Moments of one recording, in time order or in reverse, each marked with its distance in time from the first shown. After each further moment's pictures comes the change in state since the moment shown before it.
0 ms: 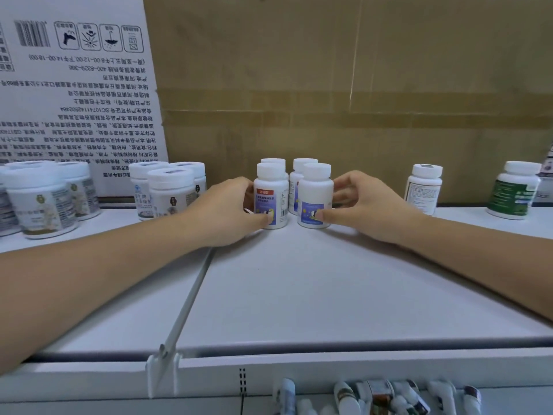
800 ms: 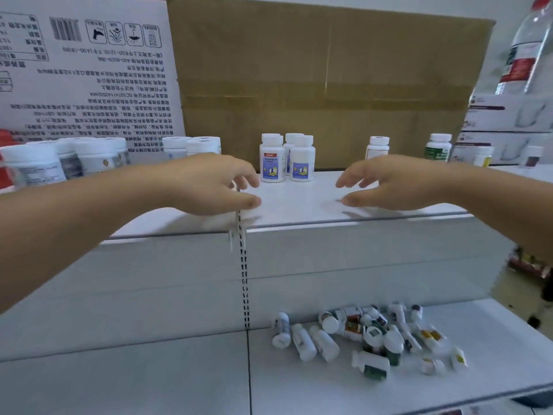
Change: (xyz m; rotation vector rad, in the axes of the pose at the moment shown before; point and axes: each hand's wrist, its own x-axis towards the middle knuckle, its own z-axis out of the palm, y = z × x) left_hand -0.122 0.020 -0.082 0.306 -0.290 0.259; right_hand -0.142 -0.090 -0.042 -0.622 -0.260 0.061
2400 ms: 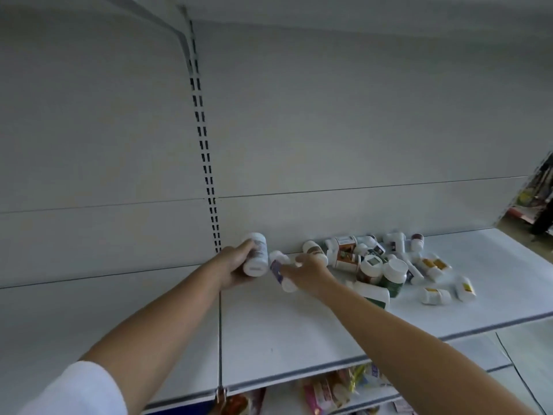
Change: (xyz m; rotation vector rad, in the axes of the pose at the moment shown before) left_hand 0.095 -0.046 0.457 -1.542 -0.165 -0.854; right_hand 0.068 0.076 0.440 0.759 -0.139 0.639
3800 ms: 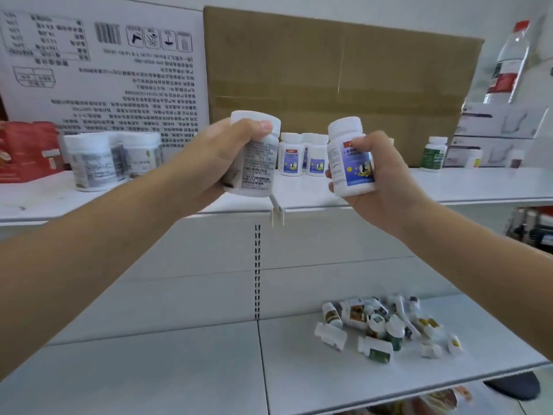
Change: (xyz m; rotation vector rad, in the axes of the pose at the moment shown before) left_hand -0.408 0.264 -0.063 0.158 -0.239 0.960; right_hand -0.287 -0.274 -0.177 0.950 -0.124 -0.692
